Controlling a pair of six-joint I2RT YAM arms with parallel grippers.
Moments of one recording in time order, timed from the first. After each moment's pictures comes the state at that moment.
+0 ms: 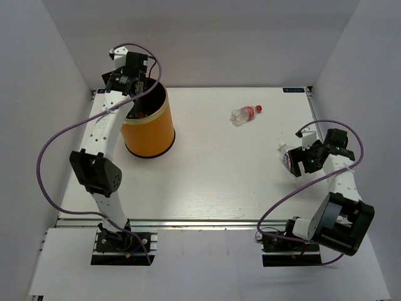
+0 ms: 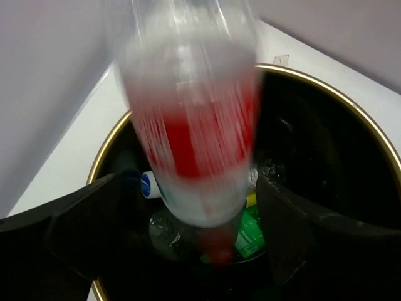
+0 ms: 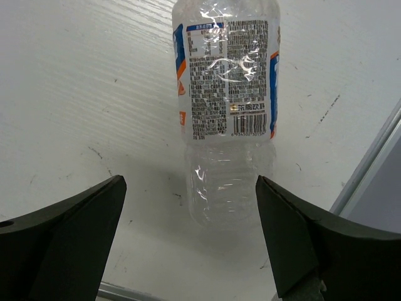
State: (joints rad) left arm -0.26 1.85 2.05 -0.93 -0.73 -0.45; right arm -0.35 1.25 0.86 -0.70 -0.38 -0.69
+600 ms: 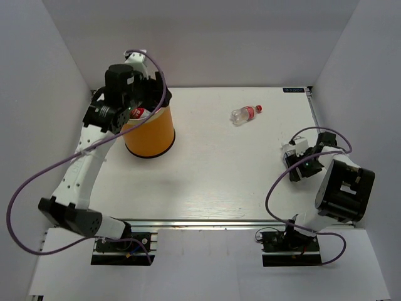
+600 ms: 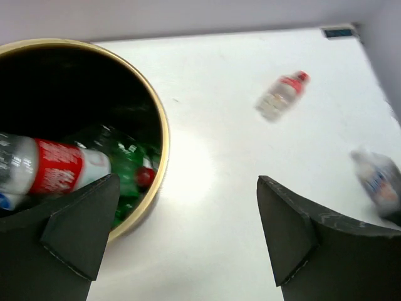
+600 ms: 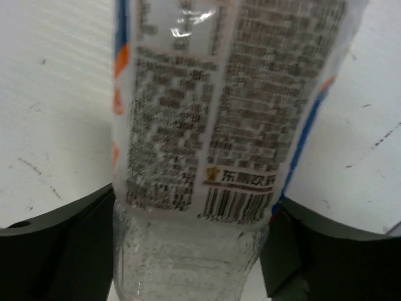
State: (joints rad) left arm -0.33 1.45 1.76 -0.69 -0.01 -0.21; right arm -0.34 1.51 0.82 -0.59 -0.30 -0.77
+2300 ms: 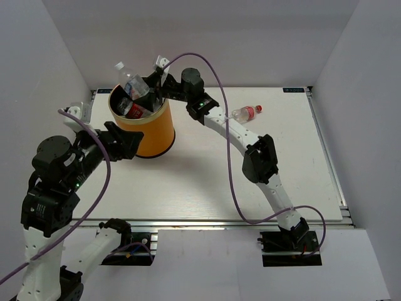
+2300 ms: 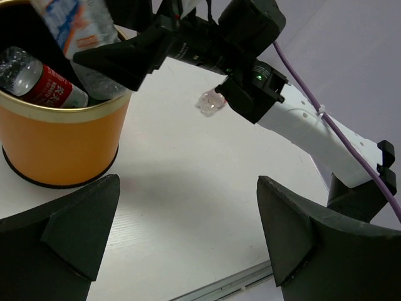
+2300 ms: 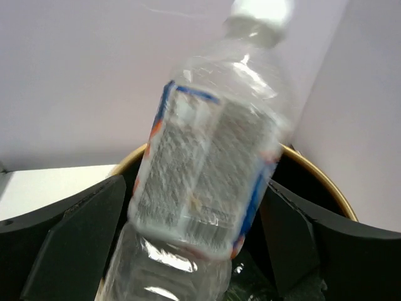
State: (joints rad) left arm -0.32 0.74 1.46 -0.84 0.08 -0.40; right arm 0.78 2.39 2.37 0.23 -0.67 0.04
